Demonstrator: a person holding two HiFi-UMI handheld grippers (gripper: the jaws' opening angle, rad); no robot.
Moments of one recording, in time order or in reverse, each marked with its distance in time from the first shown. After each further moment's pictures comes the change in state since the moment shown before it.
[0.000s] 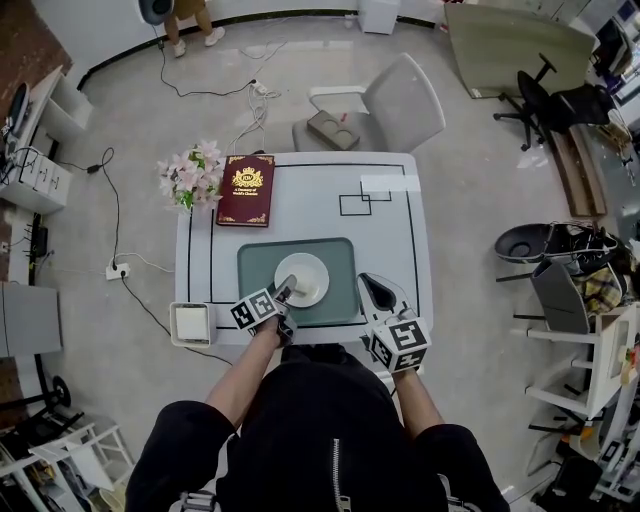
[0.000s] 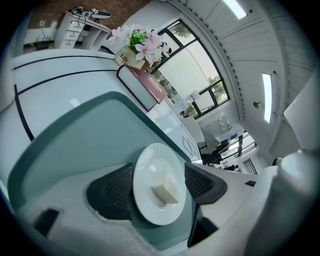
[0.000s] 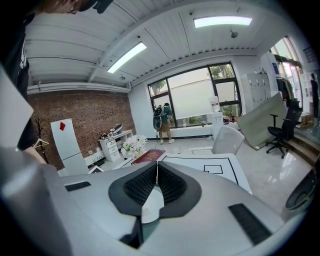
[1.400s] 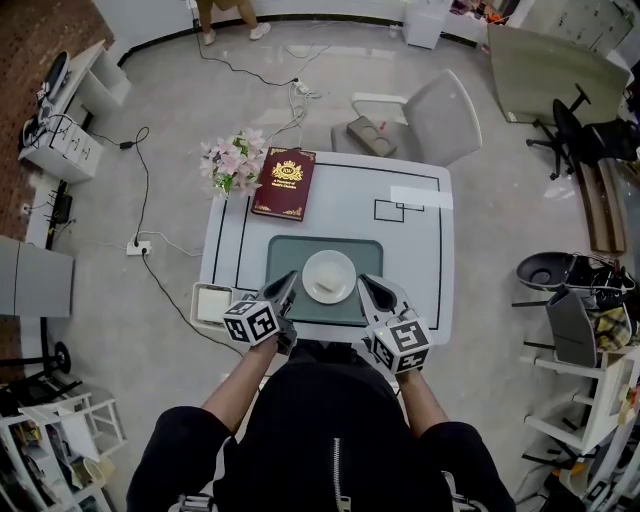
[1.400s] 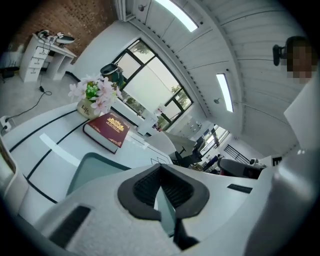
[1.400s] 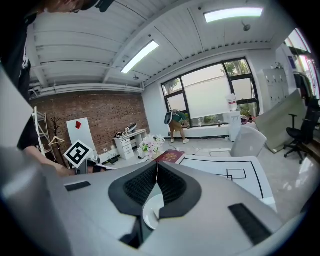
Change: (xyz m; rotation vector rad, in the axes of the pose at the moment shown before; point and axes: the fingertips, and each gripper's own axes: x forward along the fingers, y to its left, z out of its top) left arm -0.111 -0.088 0.059 0.323 -0.176 -0.240; right arm 0.027 0.064 0.004 -0.049 0.009 0.164
